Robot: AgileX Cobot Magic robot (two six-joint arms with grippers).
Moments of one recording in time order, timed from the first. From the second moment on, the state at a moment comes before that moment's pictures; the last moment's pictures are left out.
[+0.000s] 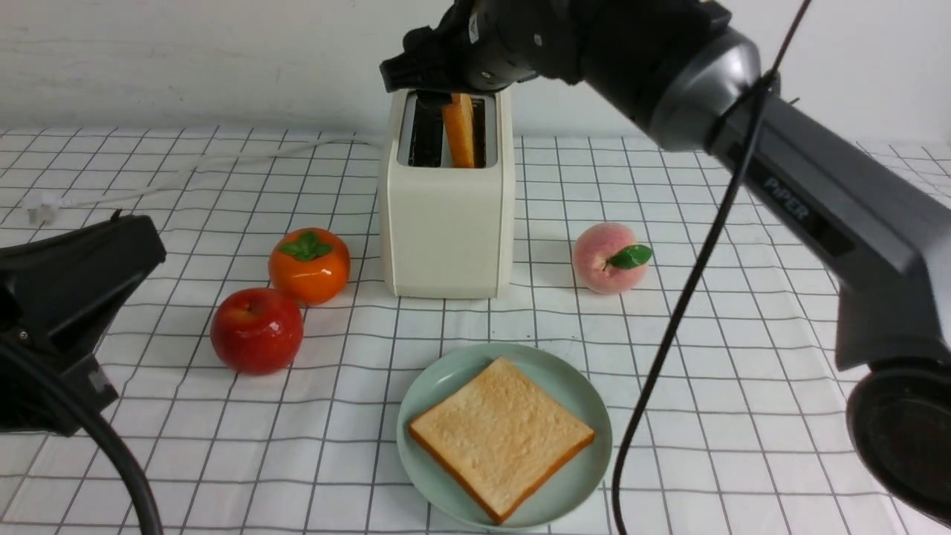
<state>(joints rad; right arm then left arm) 0.63 2.27 -2.43 -0.31 0.77 0.35 -0.37 0.59 -0.51 -1.24 0.04 0.98</state>
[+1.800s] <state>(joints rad) 0.37 1.25 -1.31 0.17 1.07 0.11 -0.37 0.59 -0.51 -1.24 0.16 0.98</state>
